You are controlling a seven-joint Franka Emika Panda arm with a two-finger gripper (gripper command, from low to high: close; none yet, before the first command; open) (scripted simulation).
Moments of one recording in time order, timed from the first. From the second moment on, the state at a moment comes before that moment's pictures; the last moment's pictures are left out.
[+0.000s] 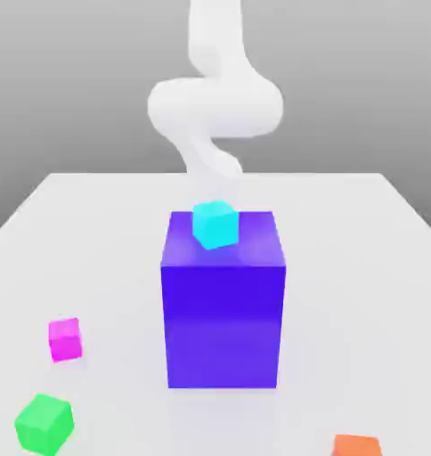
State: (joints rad) arm -0.06 -0.71 -0.01 -2.35 -0.01 2.35 0.87
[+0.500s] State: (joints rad) arm -0.39 -0.16 -0.13 -2.64 -0.06 2.70 1.25
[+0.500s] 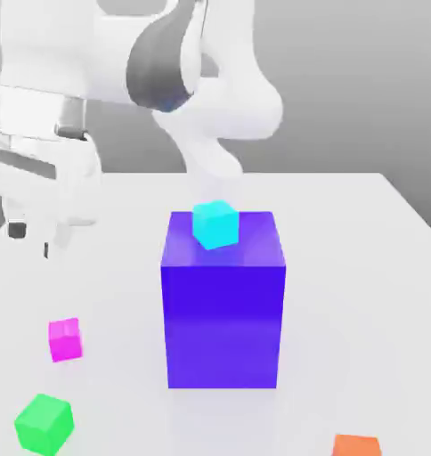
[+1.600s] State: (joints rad) arm -0.49 0.14 -0.08 -2.55 0.03 2.70 1.28
